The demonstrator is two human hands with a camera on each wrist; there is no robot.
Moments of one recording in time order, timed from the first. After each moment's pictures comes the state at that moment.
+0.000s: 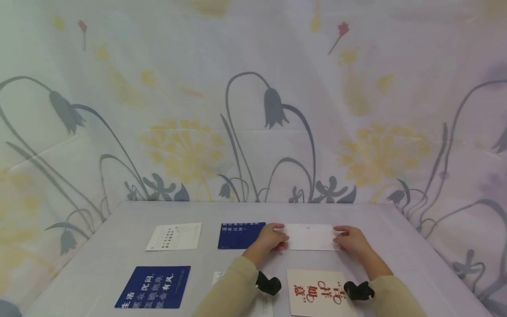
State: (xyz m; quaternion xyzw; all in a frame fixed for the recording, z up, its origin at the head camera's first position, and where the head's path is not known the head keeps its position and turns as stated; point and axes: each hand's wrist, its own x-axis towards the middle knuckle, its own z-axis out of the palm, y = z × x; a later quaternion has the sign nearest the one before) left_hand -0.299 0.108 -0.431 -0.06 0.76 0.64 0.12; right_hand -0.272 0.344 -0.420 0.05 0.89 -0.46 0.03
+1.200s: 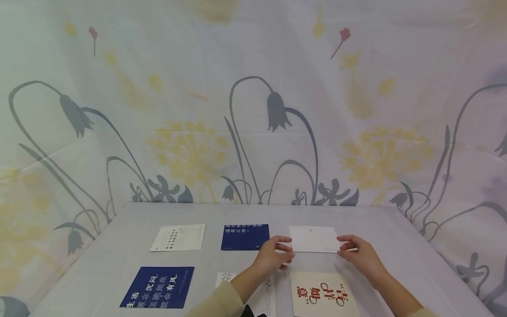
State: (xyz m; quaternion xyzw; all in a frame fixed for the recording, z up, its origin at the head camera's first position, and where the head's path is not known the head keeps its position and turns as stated) left_hand -0.234 0.086 -0.417 0.06 0.75 0.65 0.09; right_hand -0.218 0.331 -0.401 0.03 0.89 -0.46 0.01
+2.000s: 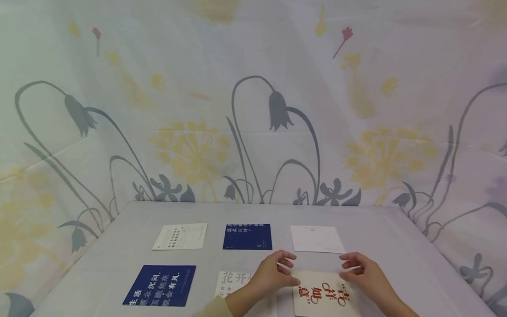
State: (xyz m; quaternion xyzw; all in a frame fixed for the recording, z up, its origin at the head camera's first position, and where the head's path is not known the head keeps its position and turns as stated) left_hand -0.204 0.074 -0.422 0.12 0.80 0.59 0.08; right_hand -0.184 0.324 -0.411 0.03 0.90 -0.44 0.02
